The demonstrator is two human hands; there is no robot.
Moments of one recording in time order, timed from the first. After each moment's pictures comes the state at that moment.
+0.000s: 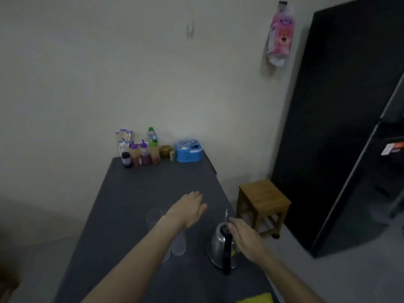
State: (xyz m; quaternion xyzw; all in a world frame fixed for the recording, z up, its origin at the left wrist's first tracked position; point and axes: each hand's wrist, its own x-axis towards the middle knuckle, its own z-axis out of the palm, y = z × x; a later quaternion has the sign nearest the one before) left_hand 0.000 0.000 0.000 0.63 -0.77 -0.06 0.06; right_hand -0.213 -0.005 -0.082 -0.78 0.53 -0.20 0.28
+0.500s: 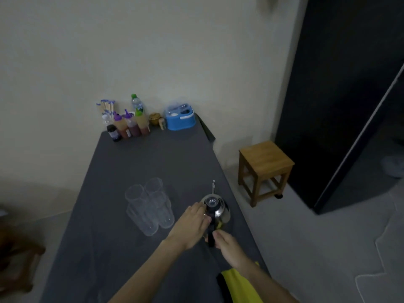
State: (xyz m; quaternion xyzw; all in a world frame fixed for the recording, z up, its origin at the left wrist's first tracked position) left_hand -0.079 0.016 -0.108 0.62 -0.77 -0.14 0.07; right_hand -0.230 0.010 -0.200 -0.58 0.51 -0.21 0.59
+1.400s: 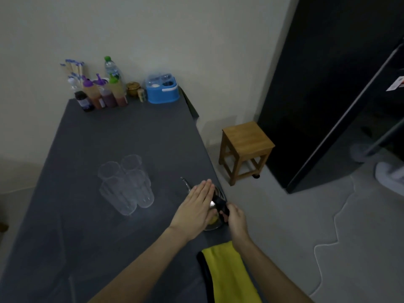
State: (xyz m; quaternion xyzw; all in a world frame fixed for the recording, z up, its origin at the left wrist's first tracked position) left_hand -0.122 0.006 -0.162 0.58 -0.82 0.00 0.04; right_hand -0.264 -0.005 -0.179 -0.32 0.61 -0.42 0.59
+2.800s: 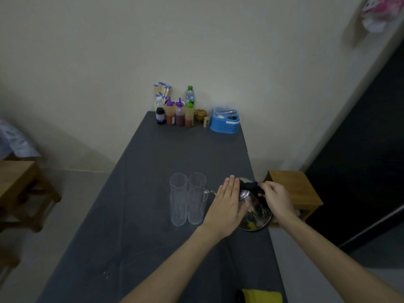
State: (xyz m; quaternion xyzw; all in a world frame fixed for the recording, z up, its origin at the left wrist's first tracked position) left_hand -0.043 0.008 -0.079 0.67 -0.67 -0.14 0.29; right_hand -0.177 -0.079 -0.043 -0.66 0.55 -0.31 0.40
